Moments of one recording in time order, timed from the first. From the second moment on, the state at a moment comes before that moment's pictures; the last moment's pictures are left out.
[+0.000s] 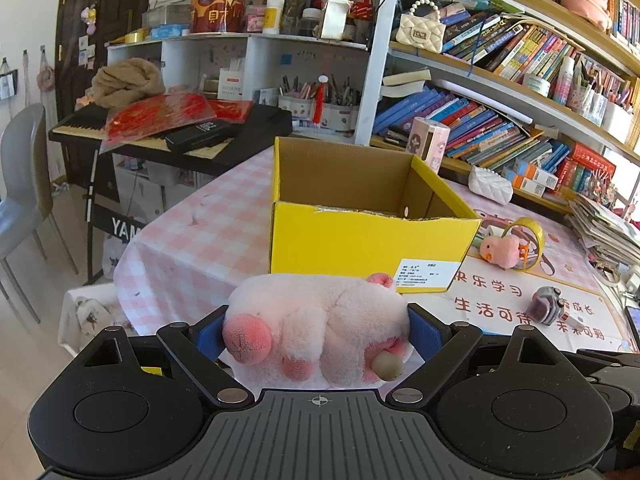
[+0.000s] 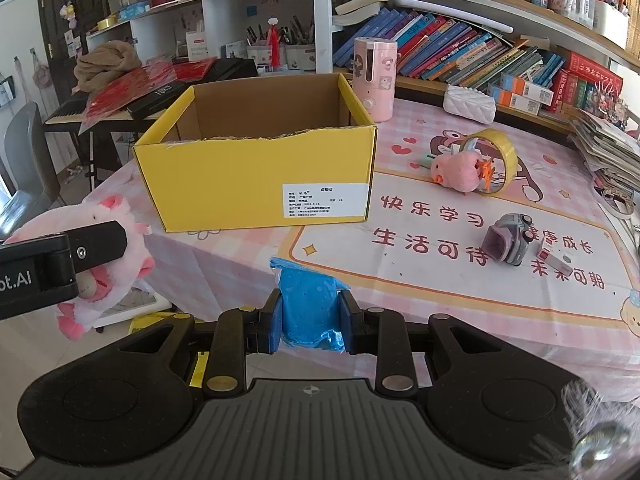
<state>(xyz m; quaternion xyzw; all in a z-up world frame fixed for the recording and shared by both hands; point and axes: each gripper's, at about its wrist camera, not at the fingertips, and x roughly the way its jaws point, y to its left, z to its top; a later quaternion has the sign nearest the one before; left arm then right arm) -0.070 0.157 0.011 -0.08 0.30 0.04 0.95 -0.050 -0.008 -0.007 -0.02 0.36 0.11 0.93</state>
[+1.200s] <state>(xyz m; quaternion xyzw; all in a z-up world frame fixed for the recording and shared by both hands) 0.081 0.131 0.038 -0.03 0.25 0.12 0.96 0.136 -0.006 0.043 -0.08 0.27 0.20 0.94</state>
